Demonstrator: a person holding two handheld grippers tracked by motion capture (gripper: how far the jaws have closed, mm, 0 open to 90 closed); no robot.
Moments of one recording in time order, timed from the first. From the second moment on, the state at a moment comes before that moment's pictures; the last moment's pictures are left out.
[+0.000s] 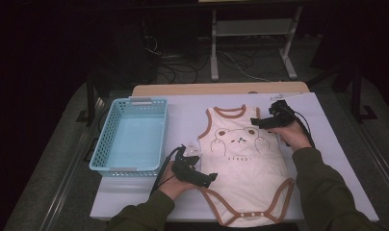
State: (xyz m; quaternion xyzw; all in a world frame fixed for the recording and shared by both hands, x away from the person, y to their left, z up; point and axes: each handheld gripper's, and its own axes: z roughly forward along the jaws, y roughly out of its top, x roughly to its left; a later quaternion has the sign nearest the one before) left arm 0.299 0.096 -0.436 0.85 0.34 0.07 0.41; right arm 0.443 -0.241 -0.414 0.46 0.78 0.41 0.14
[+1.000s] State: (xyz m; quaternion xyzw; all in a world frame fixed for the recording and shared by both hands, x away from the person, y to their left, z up) left arm 0.329 0.082 -0.433 0.84 0.37 0.08 0.39; right arm 0.480 -0.246 -0.424 0.48 0.76 0.40 0.16
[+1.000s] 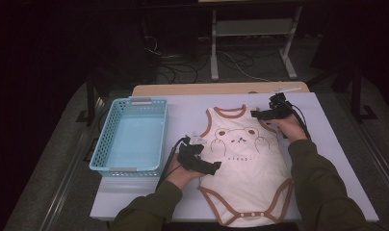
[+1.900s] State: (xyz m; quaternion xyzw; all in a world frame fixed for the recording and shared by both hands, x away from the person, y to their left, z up) left arm 0.365 0.066 -0.431 0.83 0.39 0.10 0.39; right arm 0.480 -0.245 -0.424 0.48 0.76 0.40 0.16
